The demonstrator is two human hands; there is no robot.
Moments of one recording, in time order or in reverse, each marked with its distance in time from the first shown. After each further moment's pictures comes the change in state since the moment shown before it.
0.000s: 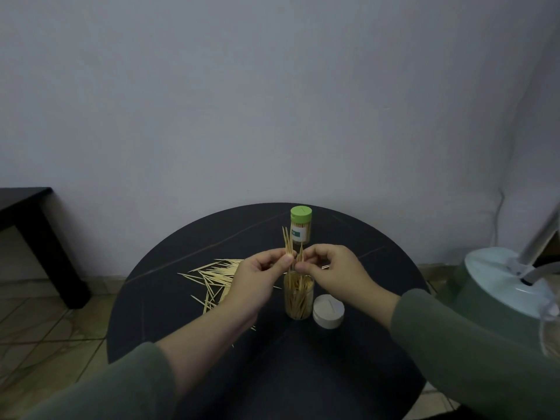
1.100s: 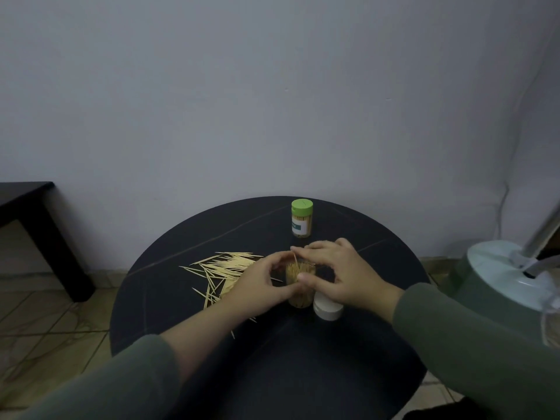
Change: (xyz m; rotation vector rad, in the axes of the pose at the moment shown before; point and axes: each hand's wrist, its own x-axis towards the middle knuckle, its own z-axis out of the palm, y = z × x) left_hand 0.005 -0.015 -0.016 0.657 -0.248 0.126; right_hand -0.007 0.018 -0.011 -0.527 -0.126 -0.280
